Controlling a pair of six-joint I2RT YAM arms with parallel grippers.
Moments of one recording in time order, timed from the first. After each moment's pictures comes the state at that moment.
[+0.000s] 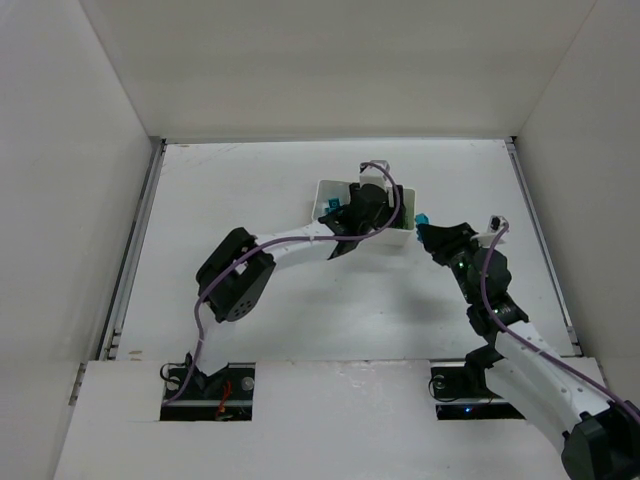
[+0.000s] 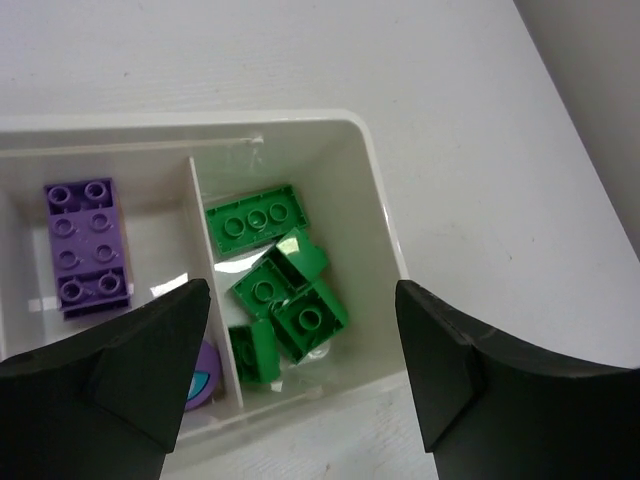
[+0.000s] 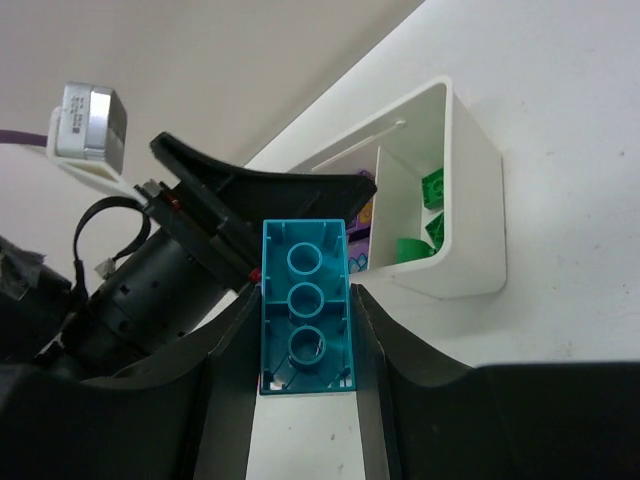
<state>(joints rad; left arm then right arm) -0.89 2.03 1.46 0.19 -0.29 -0.53 0.35 0.71 0.33 0.32 0.17 0.88</state>
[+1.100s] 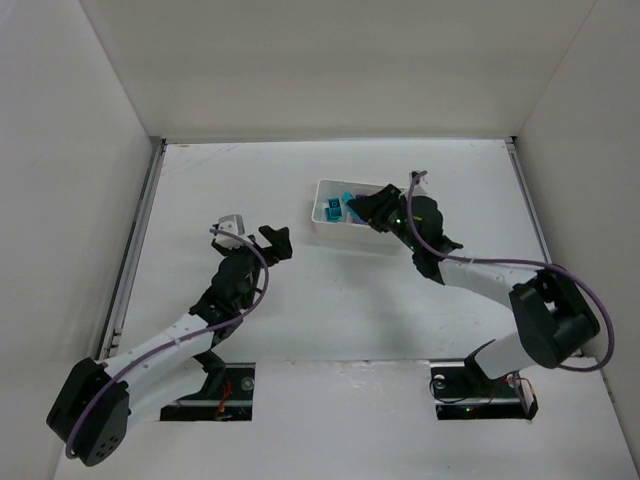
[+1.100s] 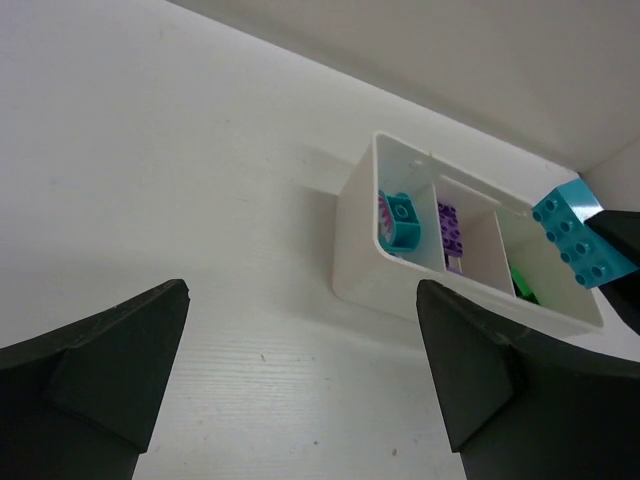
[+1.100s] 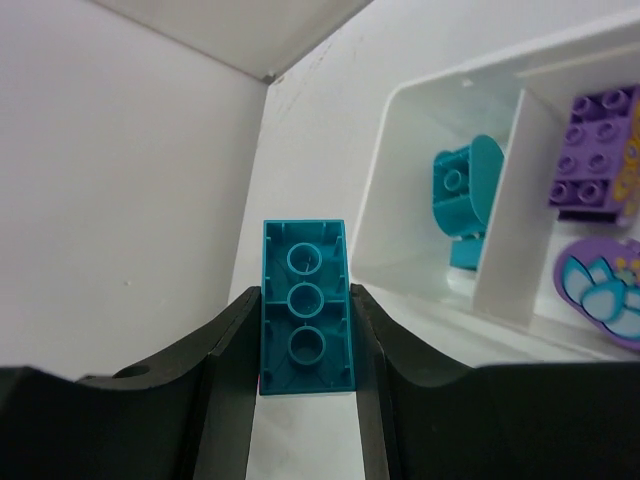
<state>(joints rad) -0.65 0.89 0.31 0.49 -0.51 -0.51 0.54 1.44 0.72 0.58 -0.04 0.98</state>
